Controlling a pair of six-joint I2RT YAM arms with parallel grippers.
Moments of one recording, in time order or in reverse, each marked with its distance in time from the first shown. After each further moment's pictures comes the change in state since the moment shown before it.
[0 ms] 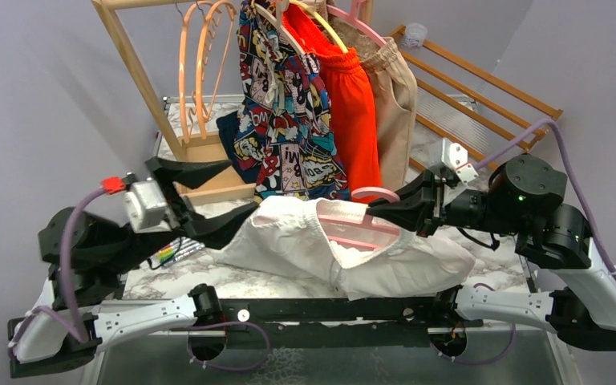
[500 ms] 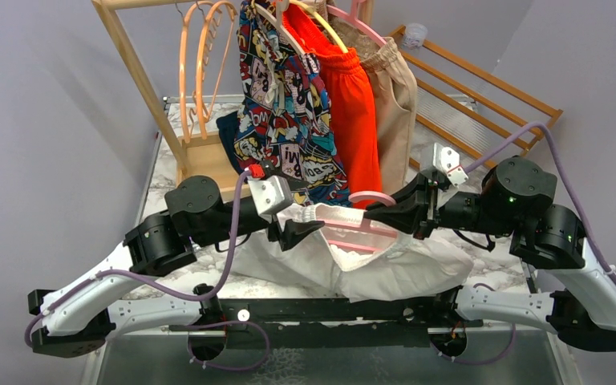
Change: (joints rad) left arm 0.000 0.294 -0.068 -0.004 0.222 -0.008; right arm 0.000 -0.005 -0.037 0.003 -0.011 -0.002
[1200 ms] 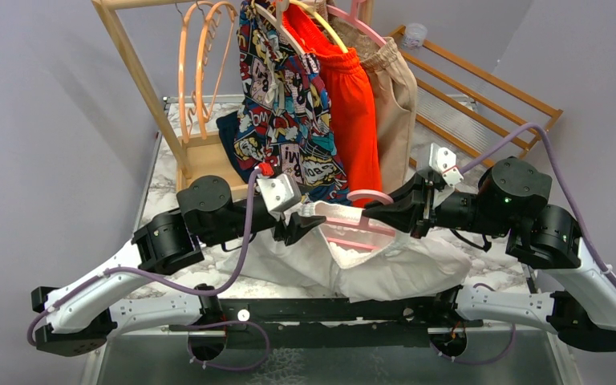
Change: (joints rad) left arm 0.000 0.011 -0.025 0.011 -0.039 -0.018; right arm 0.000 -0.008 -0.028 0.019 0.022 -0.008
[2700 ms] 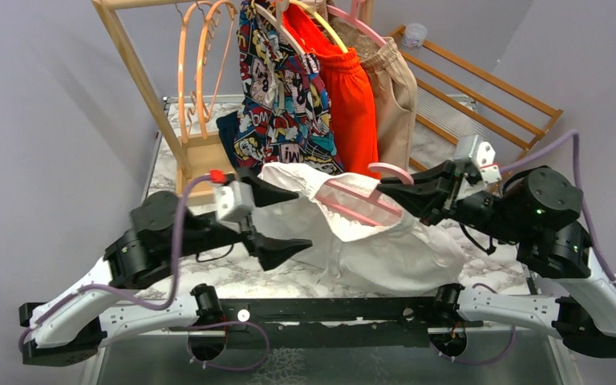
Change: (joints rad) left arm 0.000 -0.130 -0.056 0.055 0.140 -0.157; right arm 0.000 -0.070 -0.066 0.172 0.191 -0.029
